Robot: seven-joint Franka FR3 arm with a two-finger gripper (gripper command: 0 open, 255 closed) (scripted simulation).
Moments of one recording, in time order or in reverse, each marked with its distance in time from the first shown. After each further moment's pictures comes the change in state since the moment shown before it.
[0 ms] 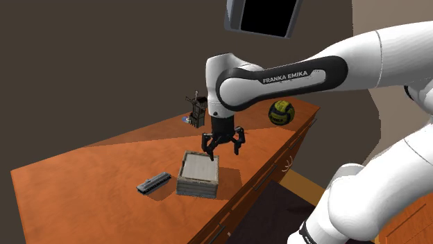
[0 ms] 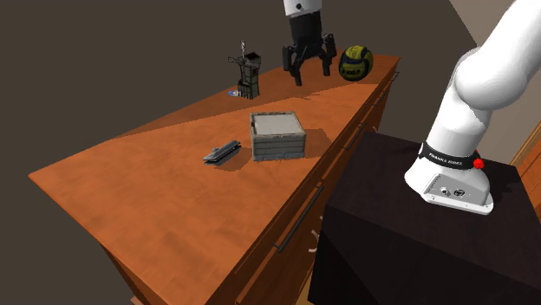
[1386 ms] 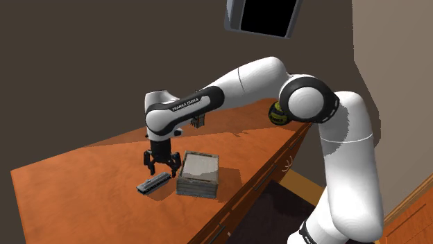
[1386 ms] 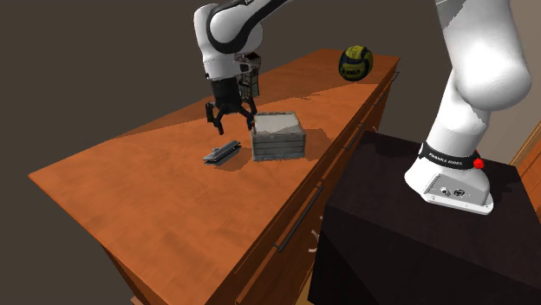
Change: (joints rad) arm 0.081 0.838 0.028 0.621 -0.021 0.206 0.635
